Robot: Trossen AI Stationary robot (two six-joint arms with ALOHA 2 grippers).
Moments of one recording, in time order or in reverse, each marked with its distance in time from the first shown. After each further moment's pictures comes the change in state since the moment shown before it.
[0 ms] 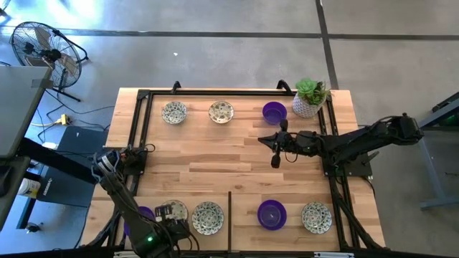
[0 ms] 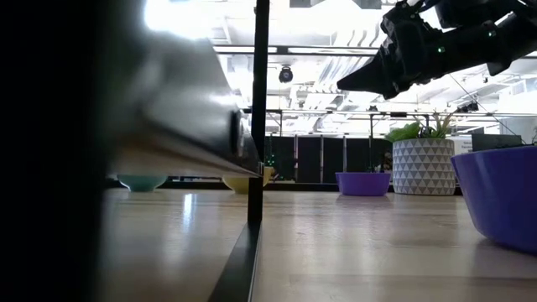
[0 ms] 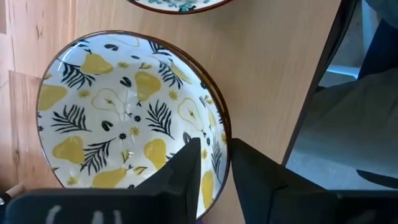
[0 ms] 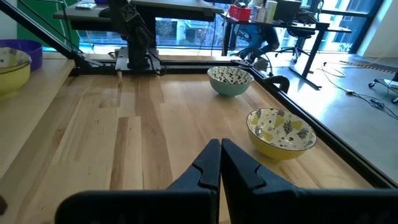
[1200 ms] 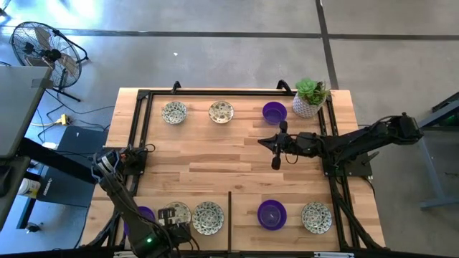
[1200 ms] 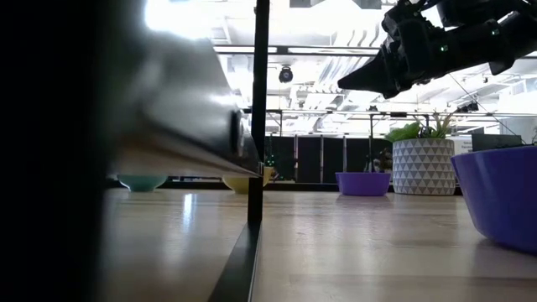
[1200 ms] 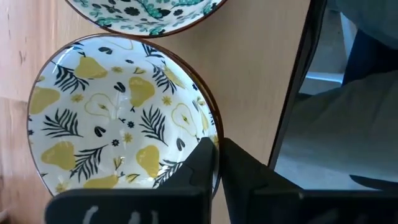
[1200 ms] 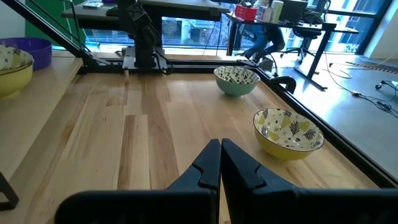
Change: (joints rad) left arm -0.008 0.006 0.001 0.072 -0.027 0.042; right arm 0.019 0.000 0.000 -0.003 -0.002 -0.002
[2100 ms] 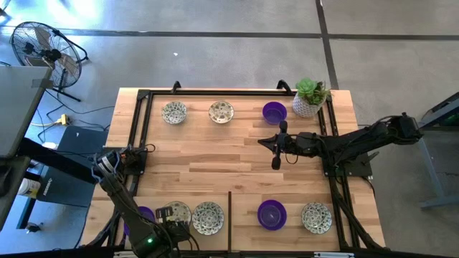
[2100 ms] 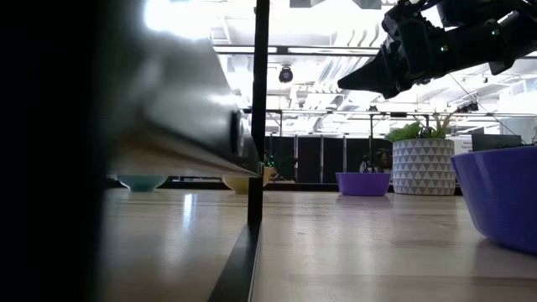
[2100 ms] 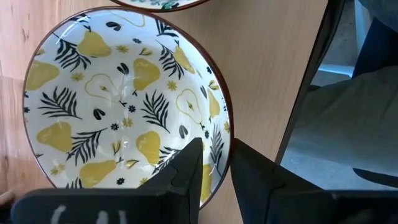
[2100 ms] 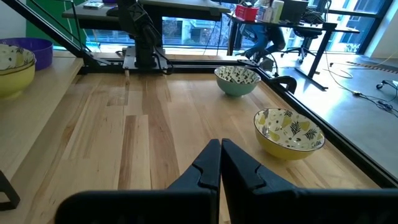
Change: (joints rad) left arm 0.000 0.003 -0.001 -0.044 0.027 -0.034; right arm 0.000 0.000 0.000 0.000 -0.002 0.002
